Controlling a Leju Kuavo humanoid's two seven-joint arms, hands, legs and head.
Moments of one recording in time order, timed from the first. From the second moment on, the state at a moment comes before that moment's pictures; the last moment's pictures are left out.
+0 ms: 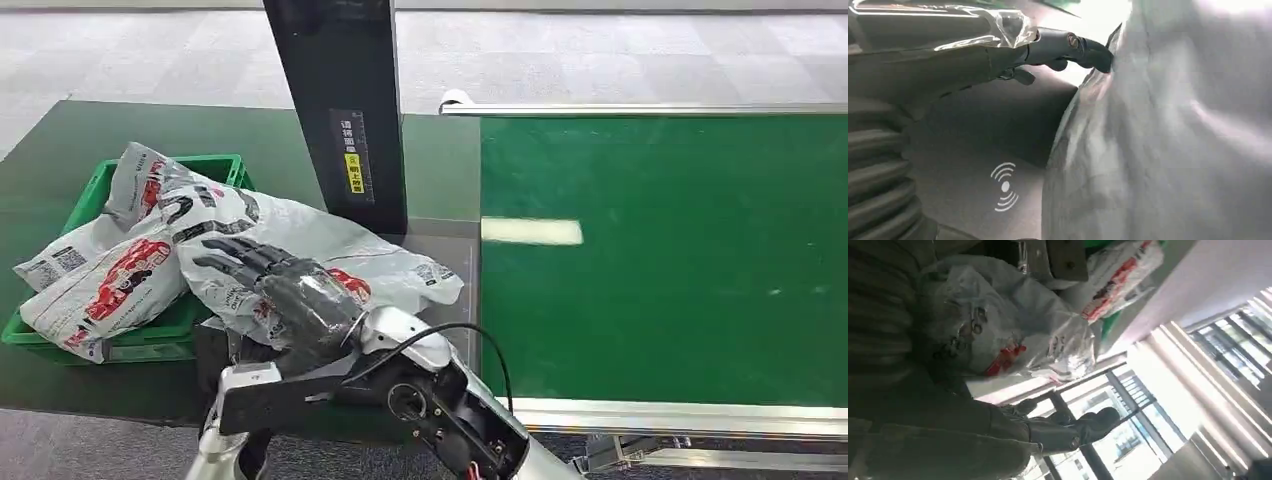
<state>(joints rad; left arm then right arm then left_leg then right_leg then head) -0.13 -0.17 0.00 -1.20 -0.06 0.10 -0.50 -0.56 0.28 0.85 -1.15 0.62 0.12 -0.23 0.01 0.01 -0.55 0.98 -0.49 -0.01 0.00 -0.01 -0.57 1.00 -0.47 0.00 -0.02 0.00</state>
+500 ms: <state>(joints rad) -0.04 -0.15 0.11 -1.31 -0.25 0.19 -0.51 -0.38 0.14 0.43 -1.25 0.09 0.27 -0.42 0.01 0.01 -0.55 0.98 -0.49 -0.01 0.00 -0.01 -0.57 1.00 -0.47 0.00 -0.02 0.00</state>
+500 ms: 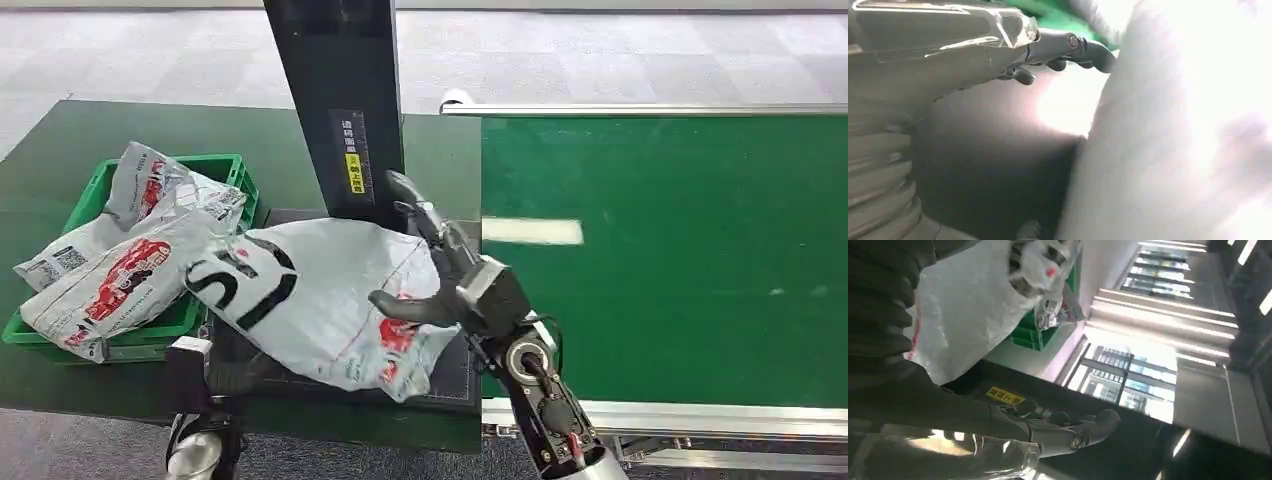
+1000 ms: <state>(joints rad) 0.09 -0.09 0.24 -1.48 -0.89 0.45 -0.48 -0.06 0.09 -0.04 -1.44 -0.06 0.31 -0.45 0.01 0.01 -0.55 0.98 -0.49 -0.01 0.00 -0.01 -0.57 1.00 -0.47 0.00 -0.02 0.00</state>
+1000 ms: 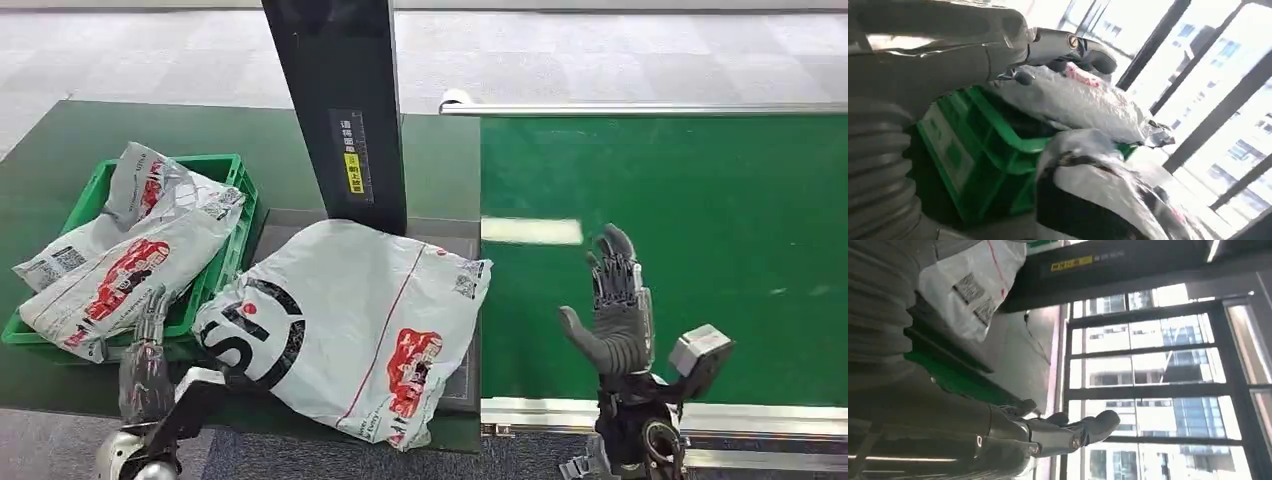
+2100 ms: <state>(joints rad) 0.16 -0.10 0.00 -1.26 -1.17 0.69 -0.56 0.03 0.08 -0.16 -1.52 -0.12 0.28 -0.46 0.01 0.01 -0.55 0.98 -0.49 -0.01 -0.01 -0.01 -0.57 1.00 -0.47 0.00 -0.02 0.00</state>
